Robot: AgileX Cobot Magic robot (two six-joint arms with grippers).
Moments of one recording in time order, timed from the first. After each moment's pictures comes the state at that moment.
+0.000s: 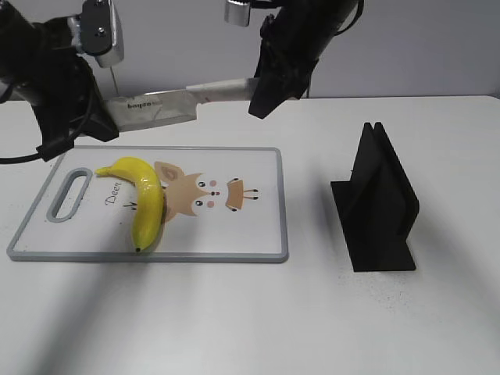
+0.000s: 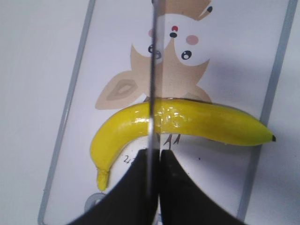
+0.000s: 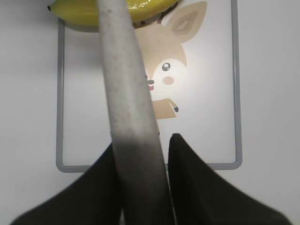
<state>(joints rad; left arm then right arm) -0.24 1.72 -1.27 -0.39 0.84 1.40 0.42 2.19 -2.05 0.43 1.23 -1.16</state>
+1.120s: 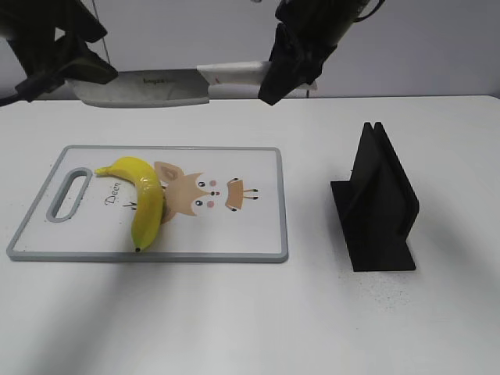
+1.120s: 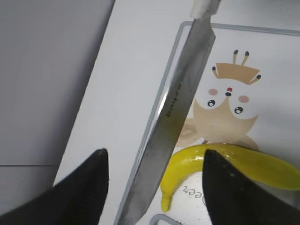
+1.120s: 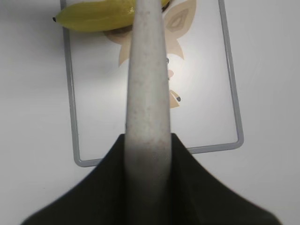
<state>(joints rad) -0.24 1.54 -1.27 -0.47 0.72 1.40 0.42 2.08 -1.95 0.44 1.21 -1.08</state>
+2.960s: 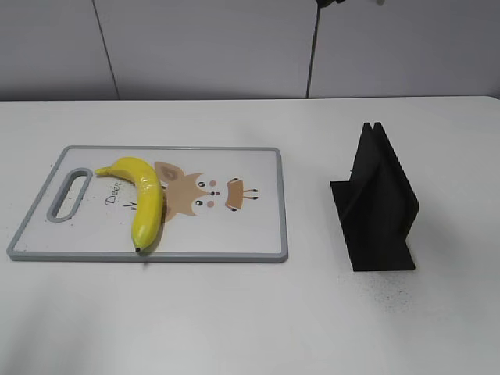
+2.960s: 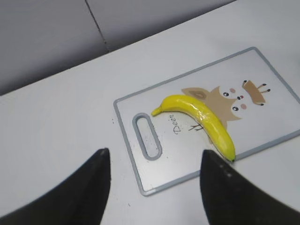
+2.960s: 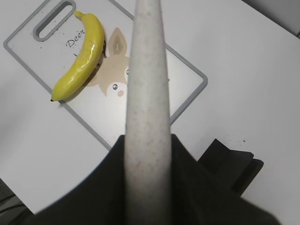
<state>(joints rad) -0.11 0.91 -1.13 -0.17 1.02 0.39 0.42 1.76 -1.89 0.26 1.21 -0.27</state>
